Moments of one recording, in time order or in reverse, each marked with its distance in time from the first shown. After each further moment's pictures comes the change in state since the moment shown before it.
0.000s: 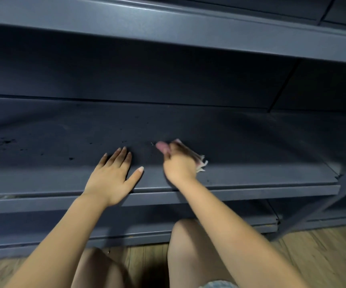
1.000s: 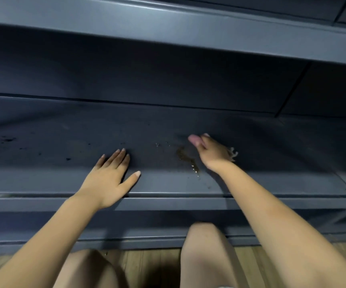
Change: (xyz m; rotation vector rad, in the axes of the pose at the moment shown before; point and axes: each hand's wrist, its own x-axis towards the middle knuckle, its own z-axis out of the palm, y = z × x) left_hand 0.001 0.001 -0.002 -0.038 -0.035 0.003; right_hand 0.047 0.073 -0.052 0.090 -0.279 -0.040
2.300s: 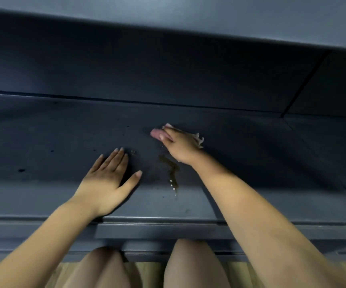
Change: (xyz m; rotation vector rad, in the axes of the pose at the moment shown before) left_hand 0.046 0.062 -0.006 -0.070 -0.065 -0.073; right_hand 0.093 0.012 0.025 -0.037 -0.110 -0.294
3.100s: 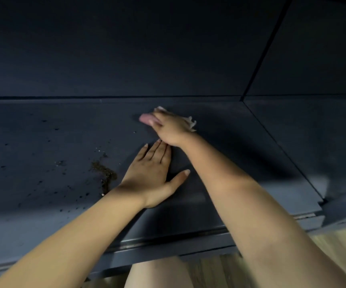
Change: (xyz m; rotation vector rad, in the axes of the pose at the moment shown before) left_hand 0.082 0.170 0.029 0.063 -0.048 0.350; right_hand -0.015 0.071 -0.079 -0.066 -0.039 0.081
